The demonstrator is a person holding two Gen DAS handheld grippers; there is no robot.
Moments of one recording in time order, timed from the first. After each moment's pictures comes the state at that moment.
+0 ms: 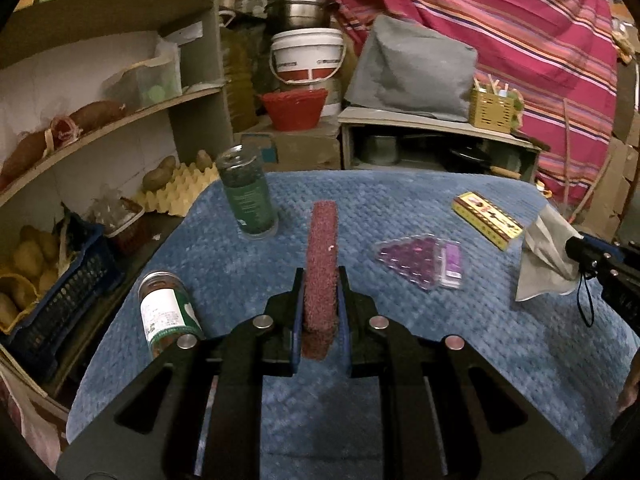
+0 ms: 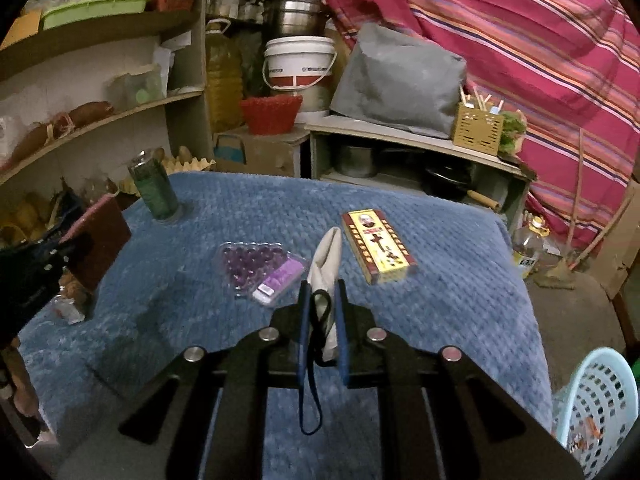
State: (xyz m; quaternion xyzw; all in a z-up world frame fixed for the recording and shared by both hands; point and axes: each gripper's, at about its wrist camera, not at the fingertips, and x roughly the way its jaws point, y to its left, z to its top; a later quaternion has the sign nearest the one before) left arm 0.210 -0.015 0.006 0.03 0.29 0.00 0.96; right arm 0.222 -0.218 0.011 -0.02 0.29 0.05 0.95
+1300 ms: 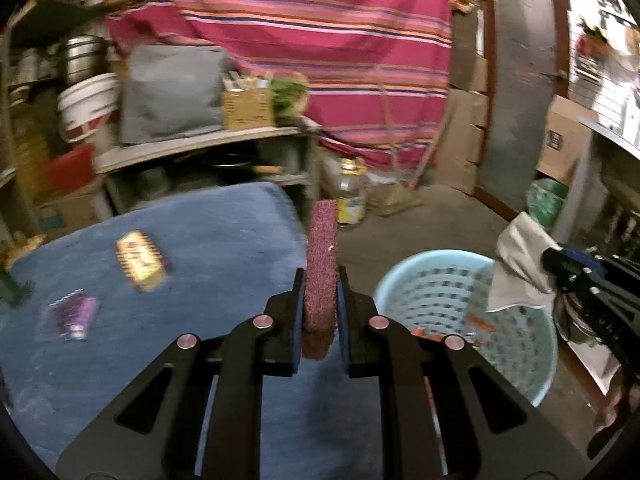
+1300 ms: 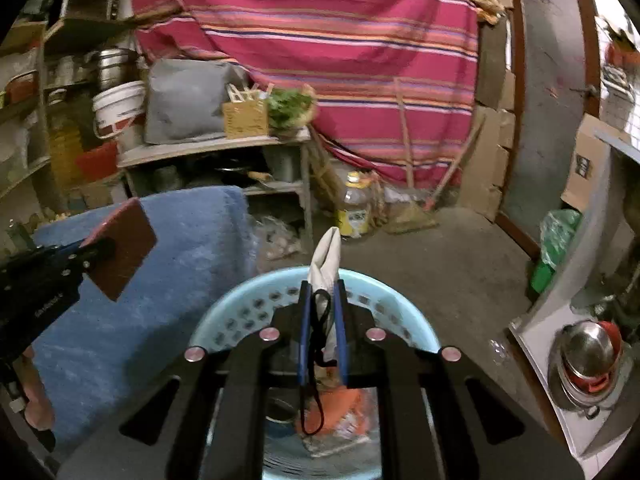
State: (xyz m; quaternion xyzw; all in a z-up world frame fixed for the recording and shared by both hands) left arm 0.142 -0.389 0.009 0.09 0.27 -0.28 0.92; right arm 0.057 -0.554 0.020 0.07 0.28 -0.19 0.94
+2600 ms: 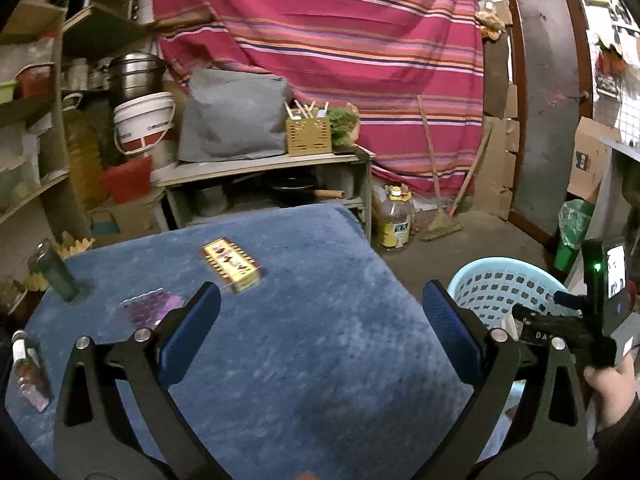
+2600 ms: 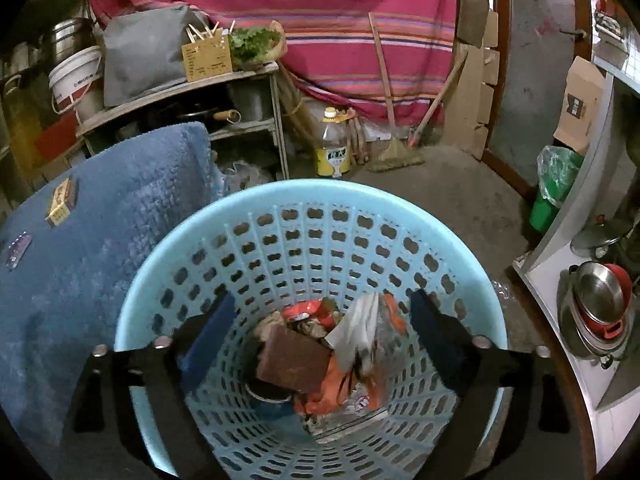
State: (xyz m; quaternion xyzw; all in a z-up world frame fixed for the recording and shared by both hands) left arm 0.127 -0.276 0.032 0.07 0.21 -0.20 0.95; right arm 0.101 -0.549 -0.064 0.11 0.35 -0.23 0.90
